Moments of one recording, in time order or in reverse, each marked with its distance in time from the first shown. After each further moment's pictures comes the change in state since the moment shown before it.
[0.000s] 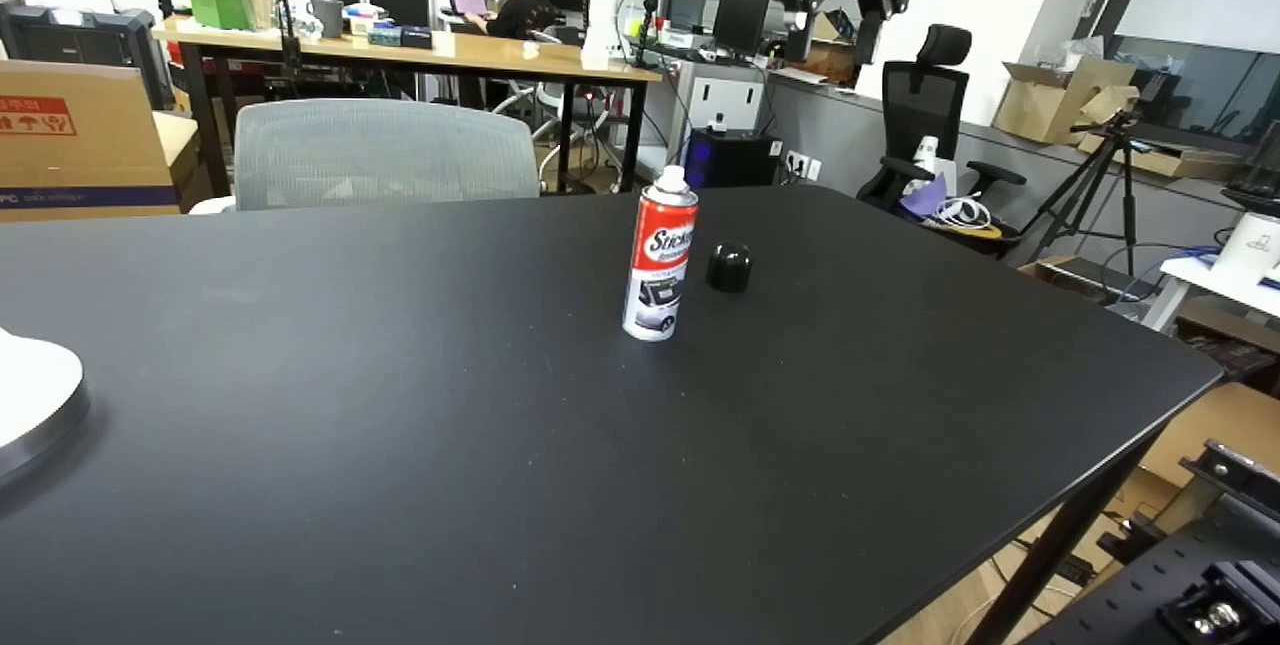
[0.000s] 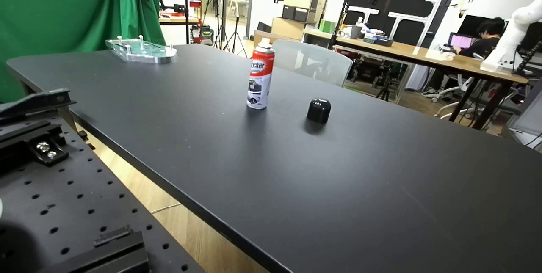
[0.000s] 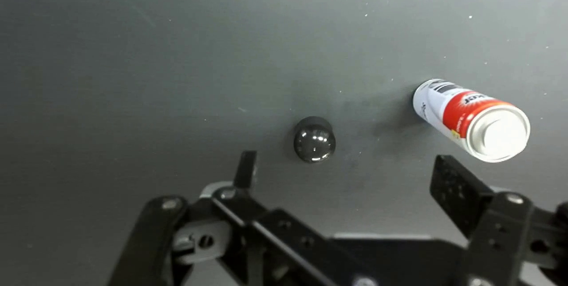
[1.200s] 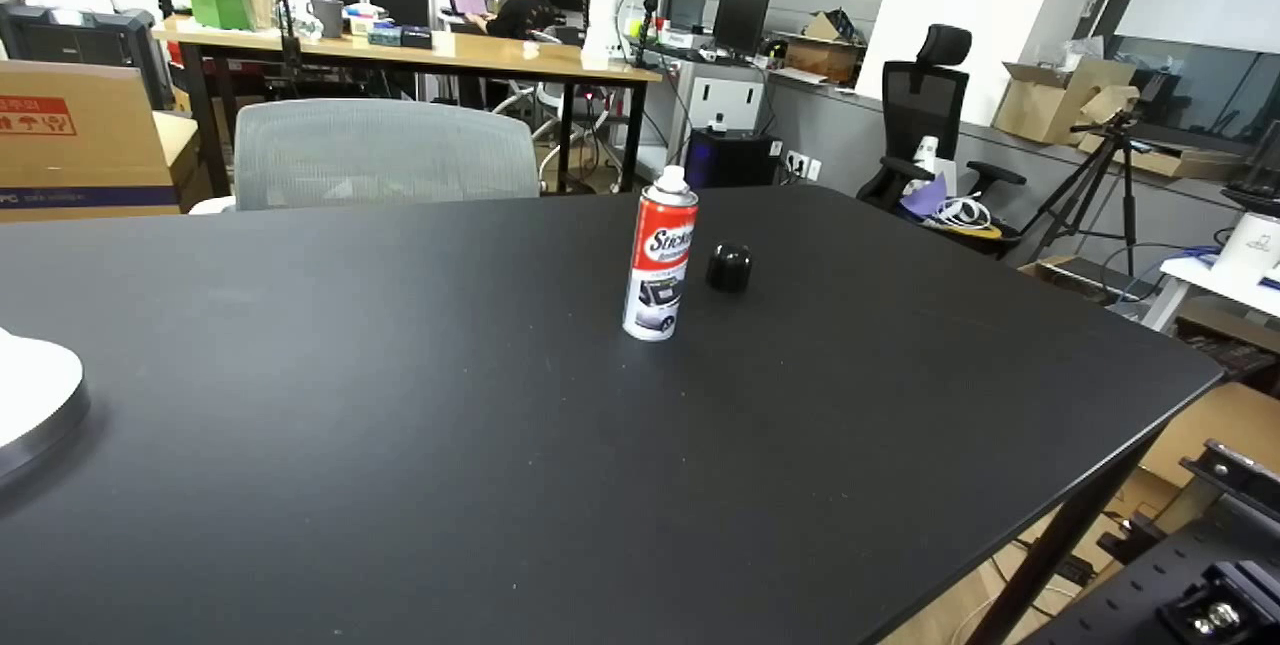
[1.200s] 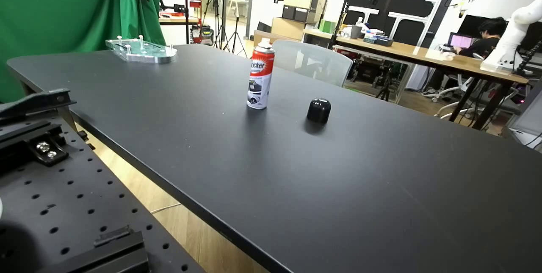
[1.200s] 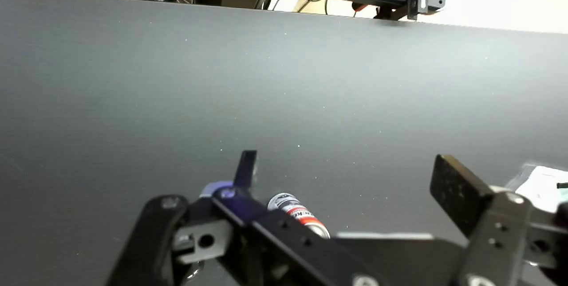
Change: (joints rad) arm 0.065 -0.227 -0.020 0.001 0.212 -0.536 -0.022
